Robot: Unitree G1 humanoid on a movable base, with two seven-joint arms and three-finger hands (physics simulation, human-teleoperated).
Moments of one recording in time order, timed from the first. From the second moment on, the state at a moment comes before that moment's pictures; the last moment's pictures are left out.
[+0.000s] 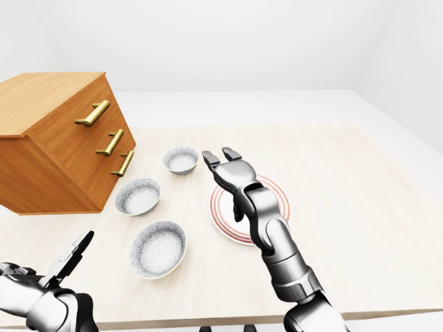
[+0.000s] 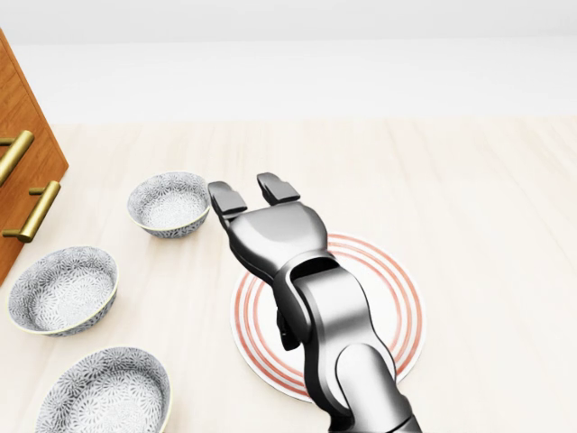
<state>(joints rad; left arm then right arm) 0.16 0.02 0.61 -0.20 -0.27 -0.01 0.52 -0.50 0.15 0.23 0.06 -1.48 0.09 0.62</state>
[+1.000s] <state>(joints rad) 0.17 0.02 0.62 -0.22 -0.27 0.01 0.52 -0.48 0.26 0.29 0.08 -1.69 0.09 0.68</state>
